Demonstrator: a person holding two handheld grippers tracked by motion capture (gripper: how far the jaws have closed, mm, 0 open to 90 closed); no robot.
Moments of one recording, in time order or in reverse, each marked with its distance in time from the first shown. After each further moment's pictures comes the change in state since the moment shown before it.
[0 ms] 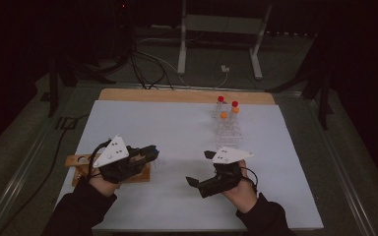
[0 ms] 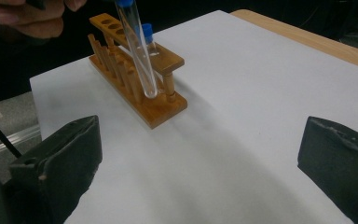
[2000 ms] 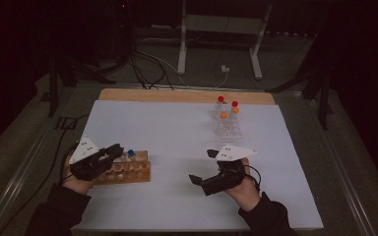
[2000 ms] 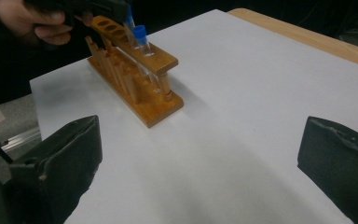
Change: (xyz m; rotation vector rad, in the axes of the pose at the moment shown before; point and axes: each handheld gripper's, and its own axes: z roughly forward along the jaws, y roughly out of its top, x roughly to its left) left arm 0.053 -0.064 -0.034 0.134 0.258 -0.133; right arm -0.008 0.000 -0.005 0.002 0.005 0.016
